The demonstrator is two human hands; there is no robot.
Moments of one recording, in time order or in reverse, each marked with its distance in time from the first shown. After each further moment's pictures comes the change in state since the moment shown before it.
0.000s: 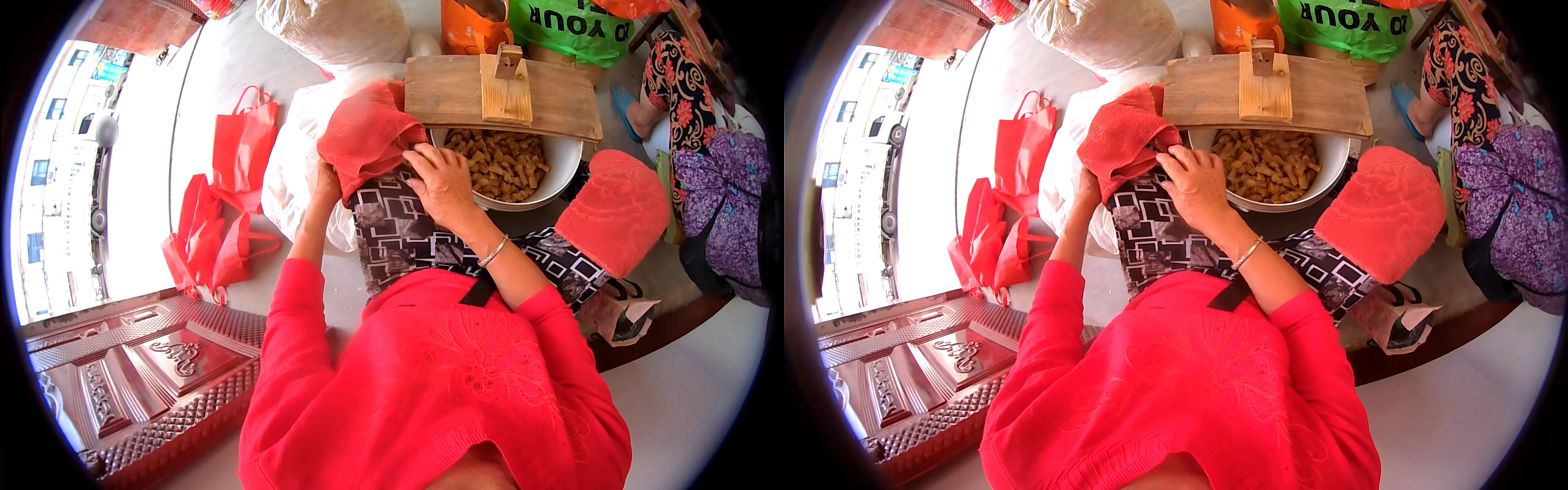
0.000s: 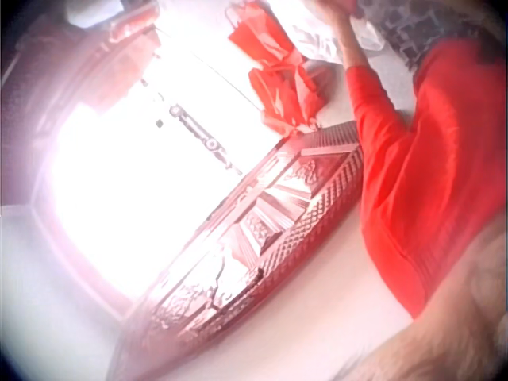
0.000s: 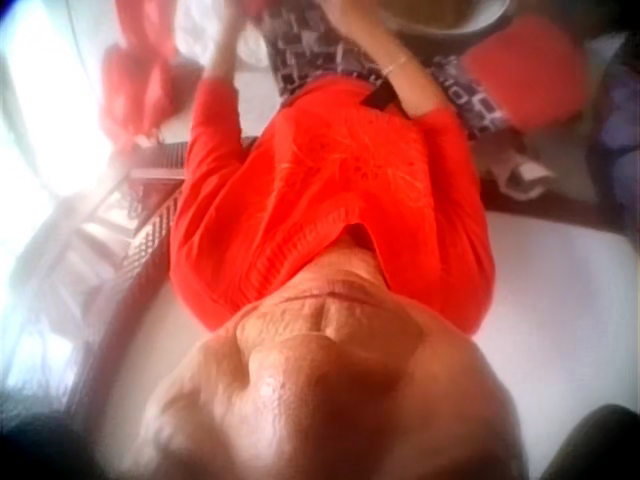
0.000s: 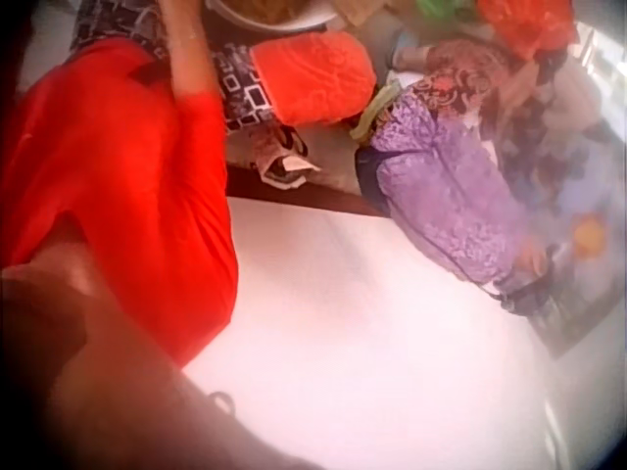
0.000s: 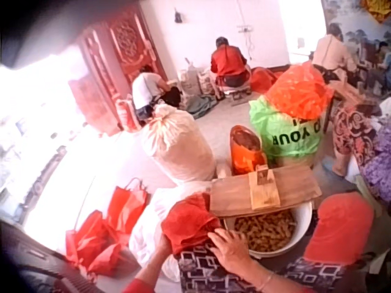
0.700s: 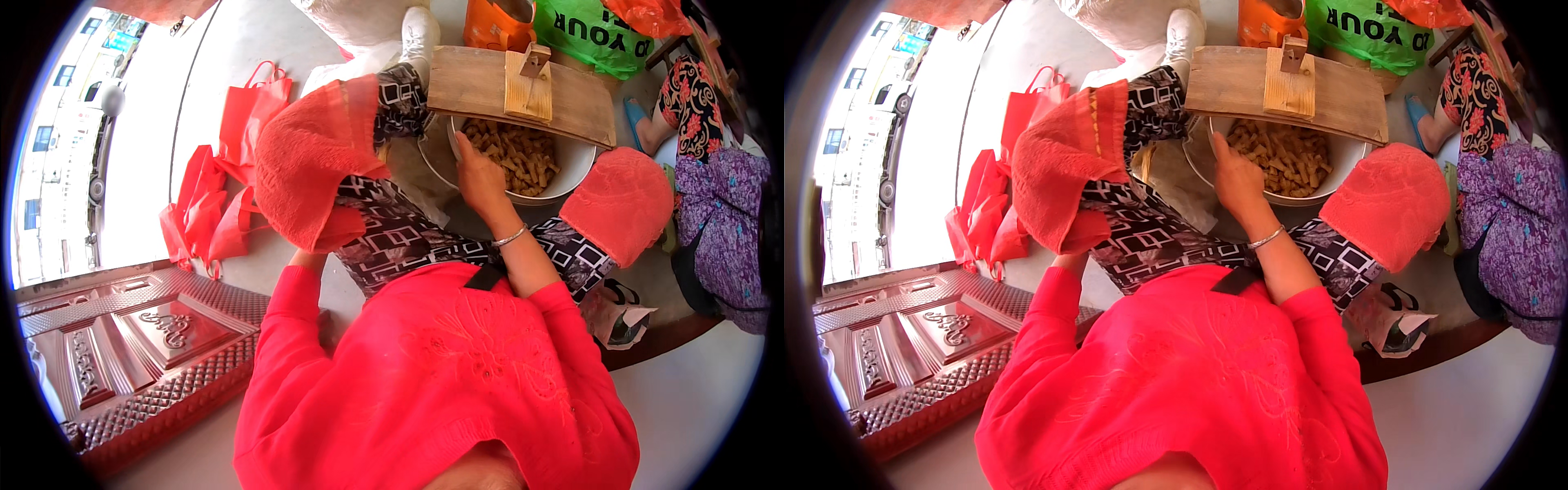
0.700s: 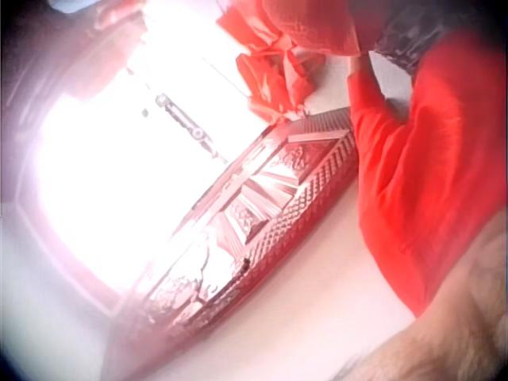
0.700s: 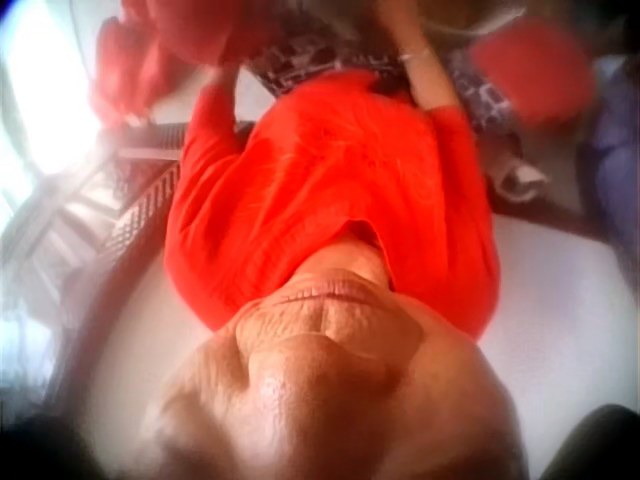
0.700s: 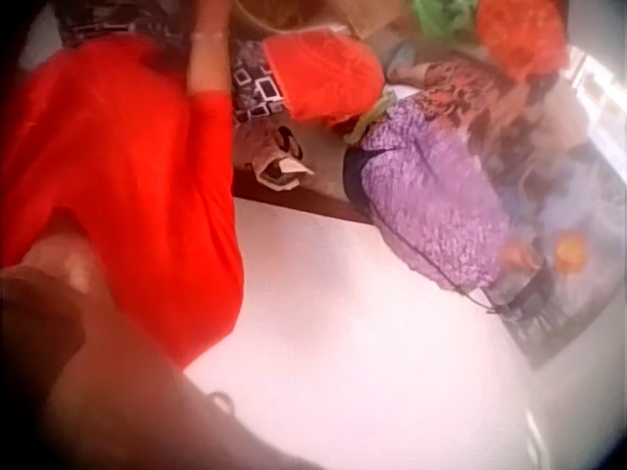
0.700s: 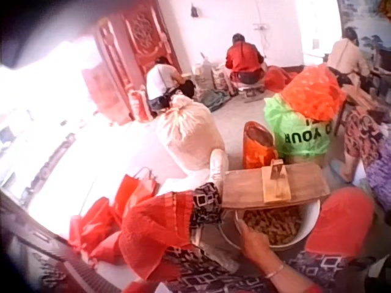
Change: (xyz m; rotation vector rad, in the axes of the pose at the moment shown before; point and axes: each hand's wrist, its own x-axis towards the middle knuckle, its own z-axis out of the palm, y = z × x) left_hand -0.165 -0.022 -0.046 -0.328 0.234 -0.820; right_hand -0.019 0.028 0.006 -0.166 -0.185 0.252
